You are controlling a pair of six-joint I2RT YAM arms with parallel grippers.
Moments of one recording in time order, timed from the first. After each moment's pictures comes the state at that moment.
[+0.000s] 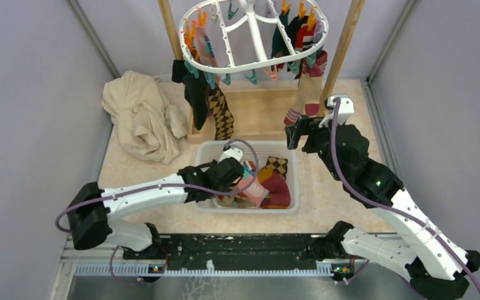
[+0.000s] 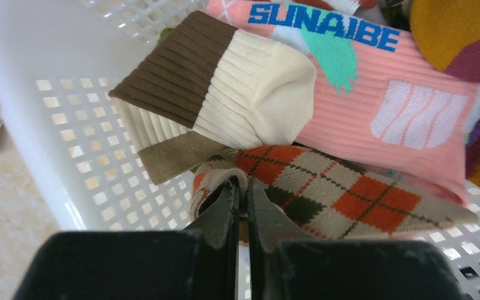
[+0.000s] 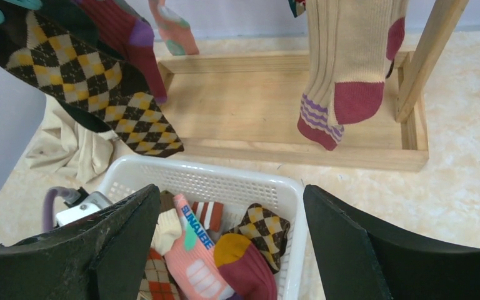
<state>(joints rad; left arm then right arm) -1.10 1.34 0.92 -0.55 -0.53 -0.44 0.76 0.81 1.14 -0.54 0.46 0.34</state>
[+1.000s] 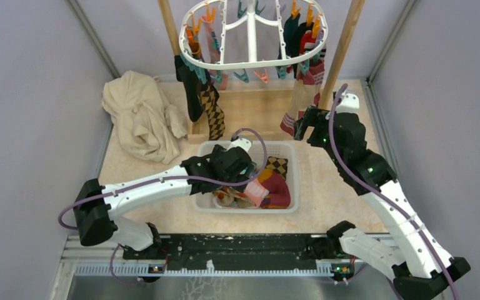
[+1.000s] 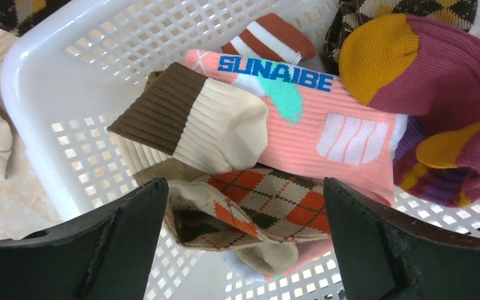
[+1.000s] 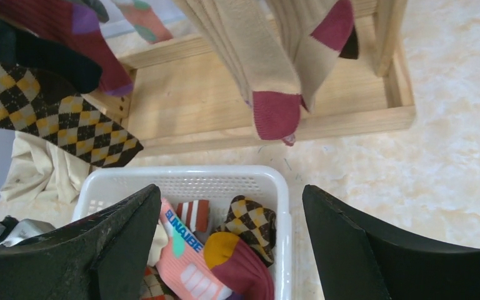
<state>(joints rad) -1.10 1.43 1.10 -0.62 -0.49 -0.43 0.50 0.86 1.12 -0.59 0.32 0.47</state>
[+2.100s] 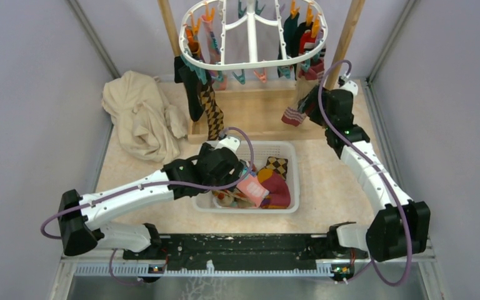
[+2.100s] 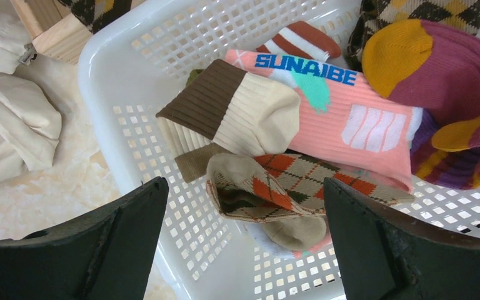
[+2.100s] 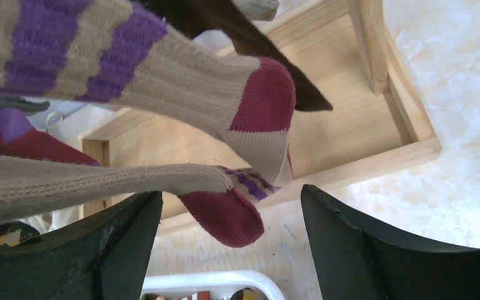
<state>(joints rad) -1.10 1.27 1.08 -0.68 -0.54 -0.40 0.20 1.25 1.05 -0.19 0.12 0.61</state>
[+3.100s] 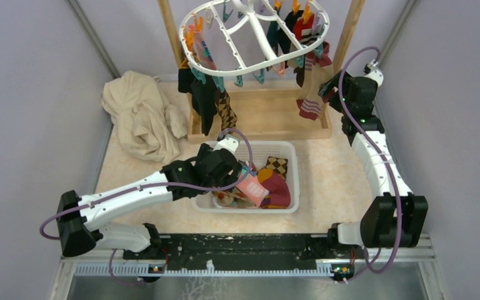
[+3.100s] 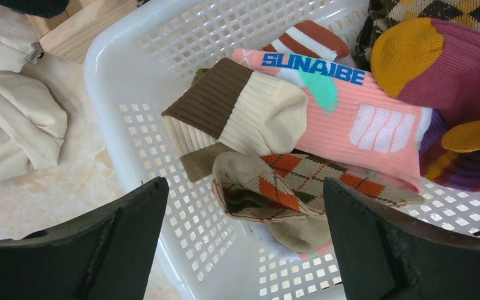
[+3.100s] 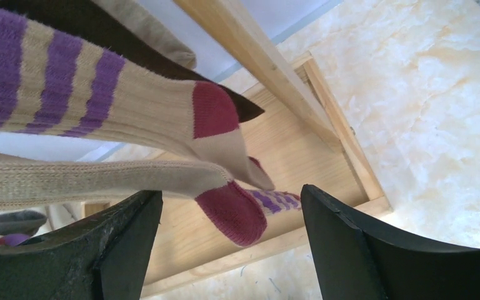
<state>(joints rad) -1.10 1.25 1.05 -0.67 -0.56 -0.40 0.01 1.33 1.16 -0.14 0.06 0.61</state>
